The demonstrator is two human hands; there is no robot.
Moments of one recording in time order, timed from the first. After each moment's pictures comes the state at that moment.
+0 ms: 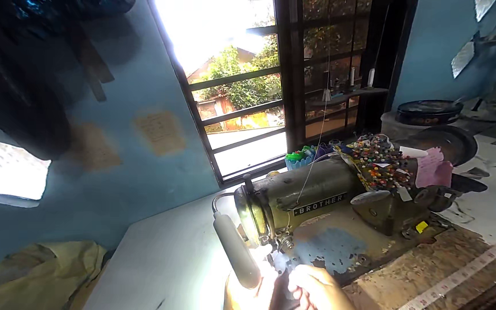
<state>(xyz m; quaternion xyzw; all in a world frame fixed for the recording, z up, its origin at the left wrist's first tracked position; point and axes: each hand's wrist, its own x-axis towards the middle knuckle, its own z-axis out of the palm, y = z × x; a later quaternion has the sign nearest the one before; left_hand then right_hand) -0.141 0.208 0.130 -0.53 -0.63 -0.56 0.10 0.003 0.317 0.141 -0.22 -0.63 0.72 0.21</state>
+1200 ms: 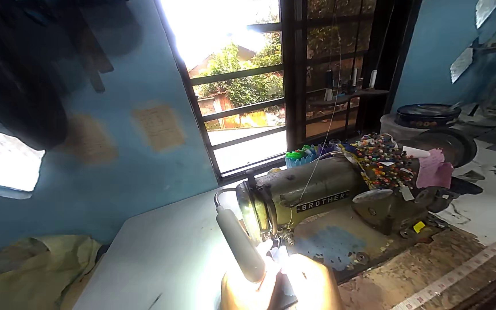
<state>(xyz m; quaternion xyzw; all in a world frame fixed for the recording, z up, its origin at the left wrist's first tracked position) -0.145 0.208 0.134 -0.55 -0.66 -0.48 0.17 -0.017 0.298 0.145 -0.24 -0.77 0.40 0.43</state>
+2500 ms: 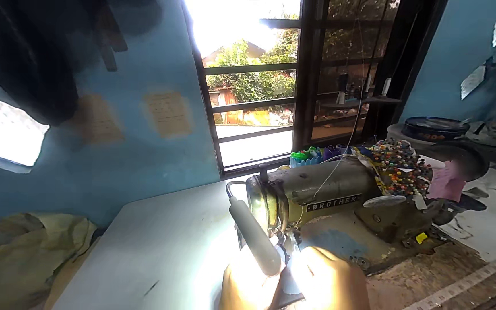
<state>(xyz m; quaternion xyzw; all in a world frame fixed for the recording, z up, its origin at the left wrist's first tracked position) -0.146 0.208 0.131 -0.56 -0.66 -0.46 0.20 -0.004 0.303 0.179 -0.26 -0.87 0.07 0.41</state>
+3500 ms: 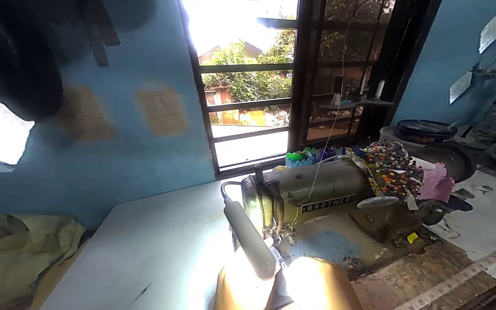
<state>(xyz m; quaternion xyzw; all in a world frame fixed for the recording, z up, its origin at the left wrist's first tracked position) -0.145 0.208 0.131 -0.56 -0.67 -0.46 0.19 0.001 0.318 0.164 -0.16 -0.89 0.16 0.39</state>
